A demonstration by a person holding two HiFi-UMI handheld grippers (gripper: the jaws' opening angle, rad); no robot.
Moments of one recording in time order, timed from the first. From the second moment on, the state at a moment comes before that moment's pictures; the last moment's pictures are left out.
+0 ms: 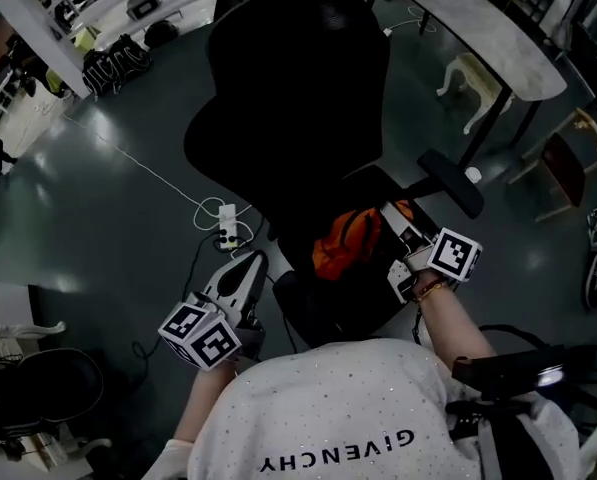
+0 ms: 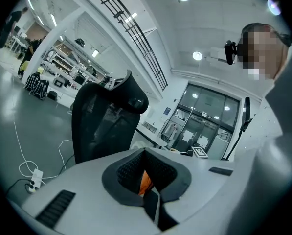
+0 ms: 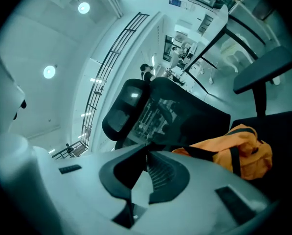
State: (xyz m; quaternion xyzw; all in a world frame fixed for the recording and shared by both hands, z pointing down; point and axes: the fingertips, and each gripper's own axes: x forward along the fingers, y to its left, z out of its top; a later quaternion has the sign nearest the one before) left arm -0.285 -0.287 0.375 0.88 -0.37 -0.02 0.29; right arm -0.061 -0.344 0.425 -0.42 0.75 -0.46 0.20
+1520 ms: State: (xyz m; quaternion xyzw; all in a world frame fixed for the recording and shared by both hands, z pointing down) left arm -0.096 -0.231 0.558 0.78 -0.43 0.08 0.45; right arm 0.021 -0.223 0.668 -0.31 0.76 -0.53 -0.21
